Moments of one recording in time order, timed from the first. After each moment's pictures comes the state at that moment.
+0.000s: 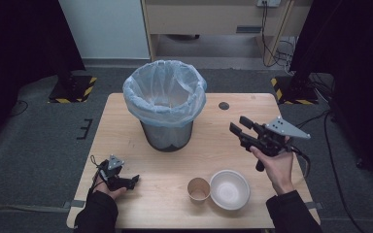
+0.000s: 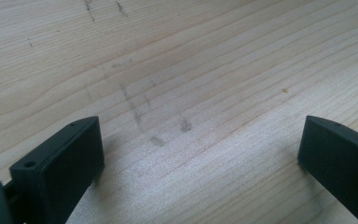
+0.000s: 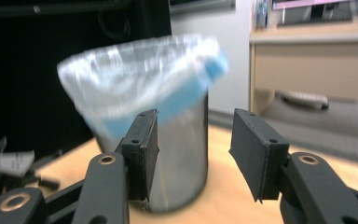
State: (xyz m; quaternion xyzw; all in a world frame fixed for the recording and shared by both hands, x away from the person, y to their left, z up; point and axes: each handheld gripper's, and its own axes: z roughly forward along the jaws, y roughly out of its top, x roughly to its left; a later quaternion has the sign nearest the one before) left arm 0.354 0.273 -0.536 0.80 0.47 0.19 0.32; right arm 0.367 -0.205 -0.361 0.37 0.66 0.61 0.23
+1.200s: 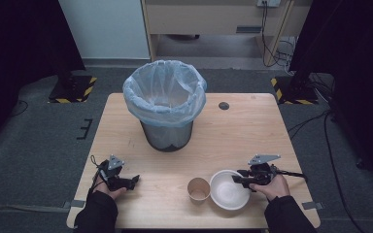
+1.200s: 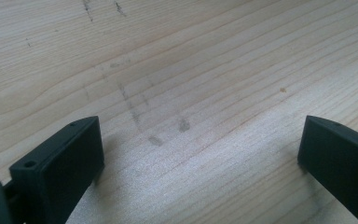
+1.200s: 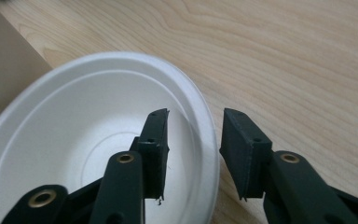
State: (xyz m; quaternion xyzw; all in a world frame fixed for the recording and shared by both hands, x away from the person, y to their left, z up) left arm 0.354 0.272 -0.536 0.80 0.47 0.19 0.32; right arm 0.360 -0.232 -0.505 0.39 0.84 0.38 0.05
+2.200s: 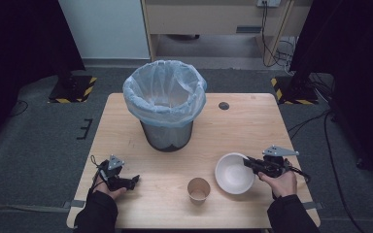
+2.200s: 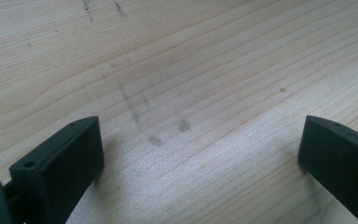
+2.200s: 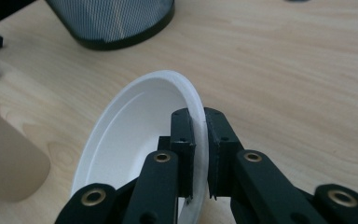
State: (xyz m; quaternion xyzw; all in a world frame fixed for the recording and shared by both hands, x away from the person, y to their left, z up) left arm 0.354 0.272 -0.537 0.80 0.47 0.19 0.33; right arm 0.363 -0.253 -0.470 0.45 0.76 0.45 0.14
